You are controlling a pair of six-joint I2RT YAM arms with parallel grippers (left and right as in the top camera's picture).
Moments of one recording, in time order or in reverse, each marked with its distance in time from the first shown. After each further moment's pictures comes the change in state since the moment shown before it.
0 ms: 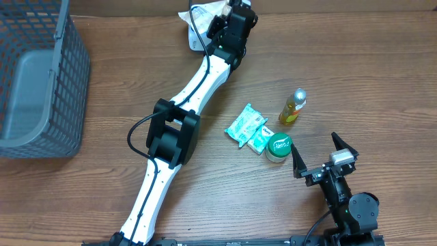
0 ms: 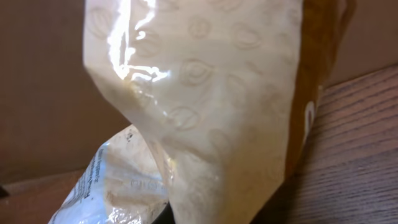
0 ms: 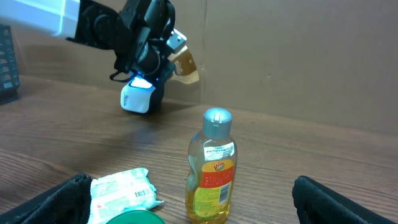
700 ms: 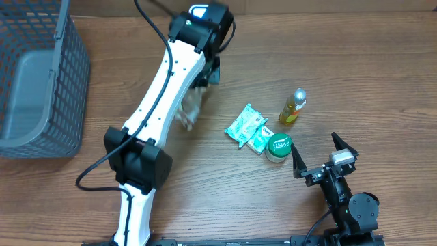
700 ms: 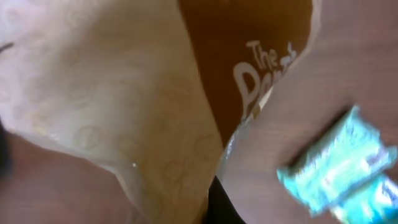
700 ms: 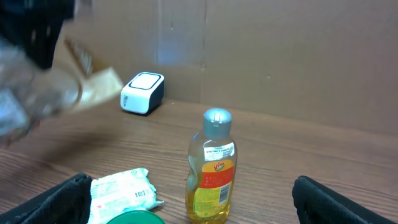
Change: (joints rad) left arm 0.027 -0.422 -0.049 -1.306 0.437 -0.661; right arm 0.000 -0.001 0.000 0.000 0.000 0.000
